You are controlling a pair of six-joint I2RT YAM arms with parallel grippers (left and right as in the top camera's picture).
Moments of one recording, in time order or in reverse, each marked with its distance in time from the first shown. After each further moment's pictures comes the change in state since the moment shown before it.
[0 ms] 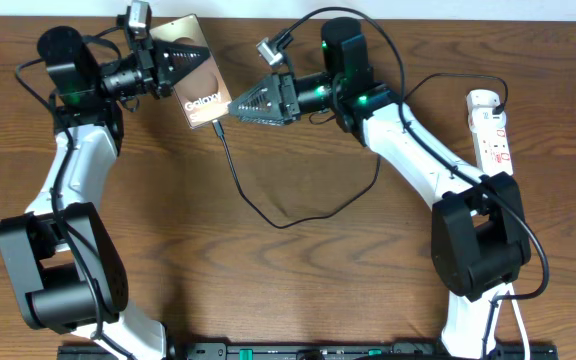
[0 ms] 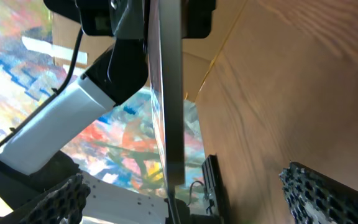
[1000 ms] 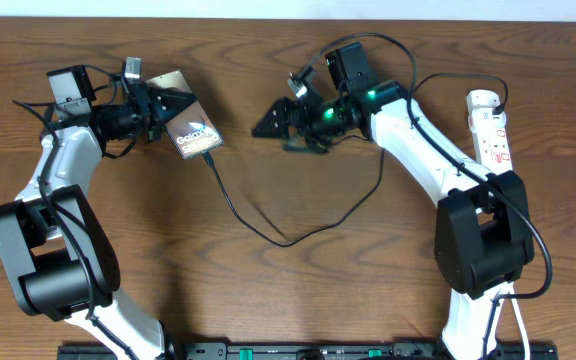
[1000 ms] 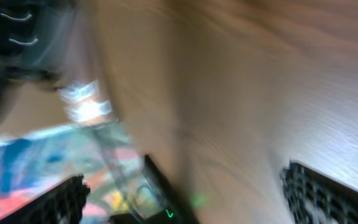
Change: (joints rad) left arm 0.088 0.080 -0.002 -0.817 -0.153 0.623; right arm -0.029 0.002 0.021 -0.723 0.406 -0.298
